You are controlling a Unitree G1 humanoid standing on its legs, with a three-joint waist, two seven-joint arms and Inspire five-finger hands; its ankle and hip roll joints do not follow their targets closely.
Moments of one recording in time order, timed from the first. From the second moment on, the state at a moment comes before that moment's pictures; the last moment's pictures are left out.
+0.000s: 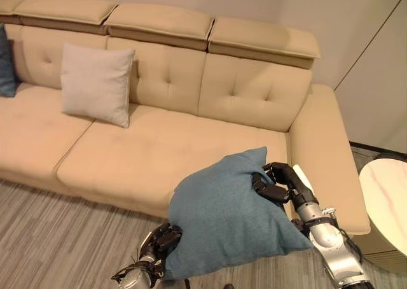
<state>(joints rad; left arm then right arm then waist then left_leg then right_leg) 0.18 0.30 -0.26 0.47 -0.72 -0.03 -0.04 0.05 -0.45 0.12 0.10 0.00 -0.15 -0.03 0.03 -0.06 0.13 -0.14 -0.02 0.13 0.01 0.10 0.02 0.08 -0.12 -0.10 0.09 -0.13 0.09</state>
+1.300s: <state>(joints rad) 0.17 0.29 -0.28 0.45 -0.69 -0.04 -0.04 0.05 -0.47 0.10 0.15 0.01 -0.13 -0.04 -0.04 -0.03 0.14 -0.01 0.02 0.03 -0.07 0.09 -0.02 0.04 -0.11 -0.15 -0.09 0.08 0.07</state>
